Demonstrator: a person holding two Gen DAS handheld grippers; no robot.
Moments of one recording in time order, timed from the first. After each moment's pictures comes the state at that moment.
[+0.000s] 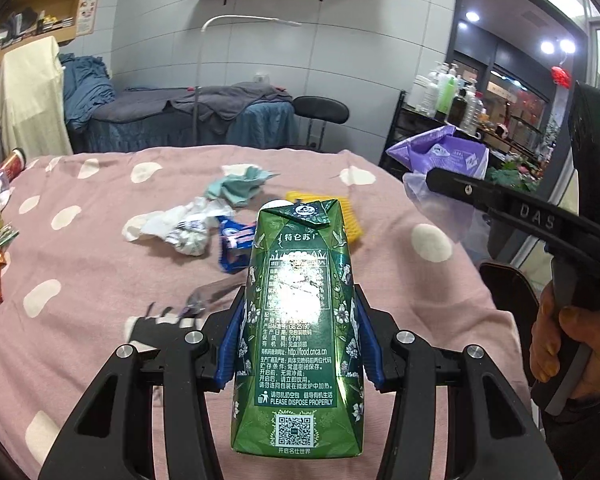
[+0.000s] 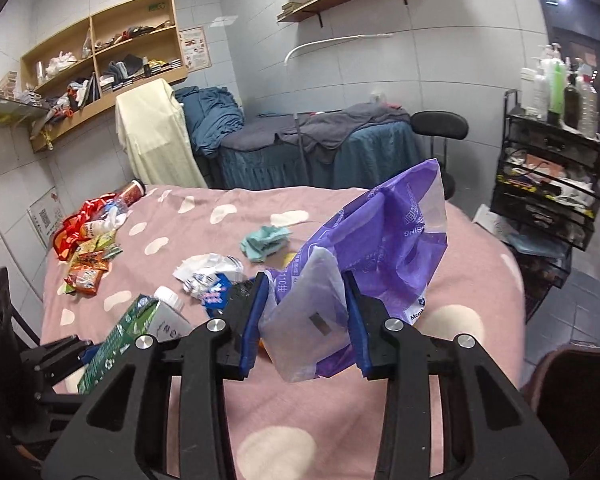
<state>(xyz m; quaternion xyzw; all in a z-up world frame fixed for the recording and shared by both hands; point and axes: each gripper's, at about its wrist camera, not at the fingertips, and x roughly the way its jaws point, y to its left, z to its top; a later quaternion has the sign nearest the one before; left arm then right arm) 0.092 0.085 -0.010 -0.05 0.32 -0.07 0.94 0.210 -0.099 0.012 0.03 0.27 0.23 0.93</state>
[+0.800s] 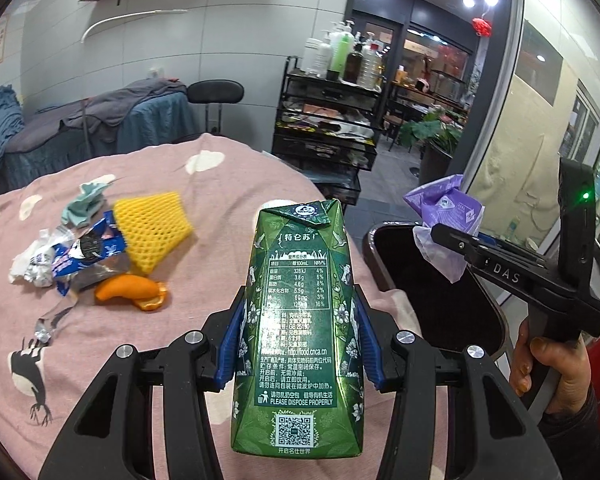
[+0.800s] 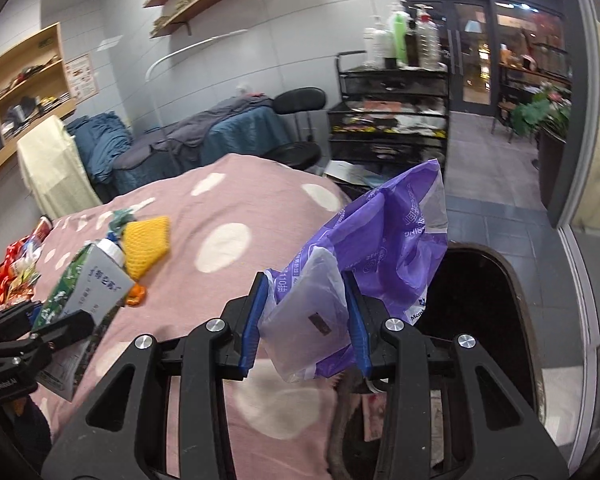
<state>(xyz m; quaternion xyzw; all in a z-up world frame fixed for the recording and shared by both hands) 0.109 -0.044 -0.010 0.00 0.35 -0.22 0.91 0.153 -0.285 -0.040 0.10 0.31 0.03 0.94</state>
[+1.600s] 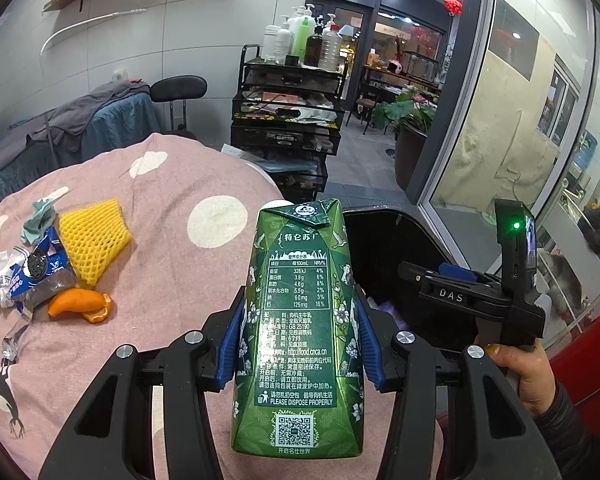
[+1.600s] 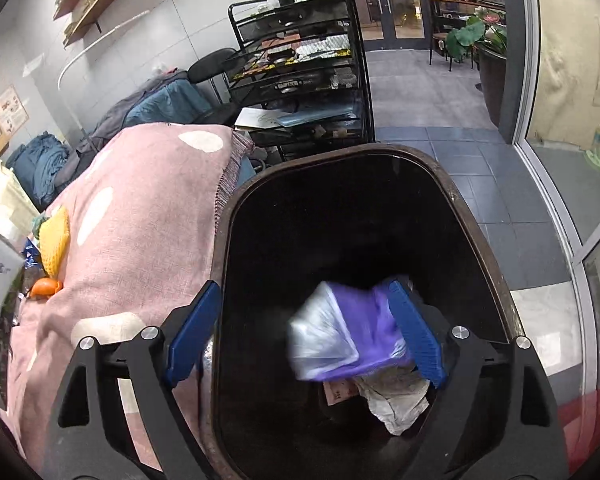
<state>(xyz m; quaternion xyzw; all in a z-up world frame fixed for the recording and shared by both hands) 0.112 -0.091 -0.019 0.03 0.36 -0.26 0.90 0.157 -0.358 -0.117 0.17 0.39 -0.05 0.90</state>
